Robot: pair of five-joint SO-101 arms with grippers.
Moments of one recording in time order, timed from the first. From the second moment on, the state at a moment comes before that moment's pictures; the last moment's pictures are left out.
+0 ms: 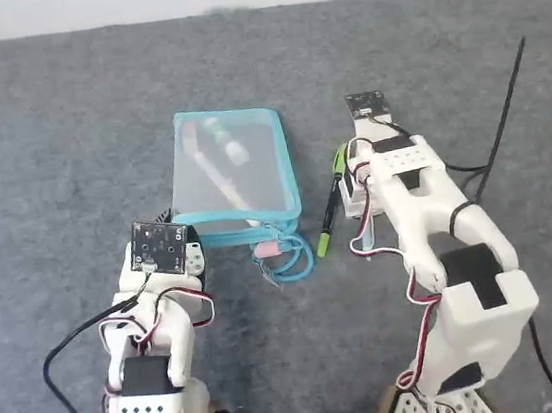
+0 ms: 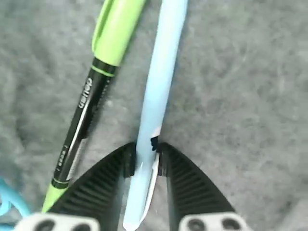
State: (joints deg) left arm -2.7 -92.1 96.7 34.0 -5.2; right arm -11.5 13.5 21.8 54.9 -4.6
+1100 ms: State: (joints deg) left arm -2.7 -92.1 96.7 34.0 -5.2; right arm -10.1 17.2 16.8 66.6 -5.2
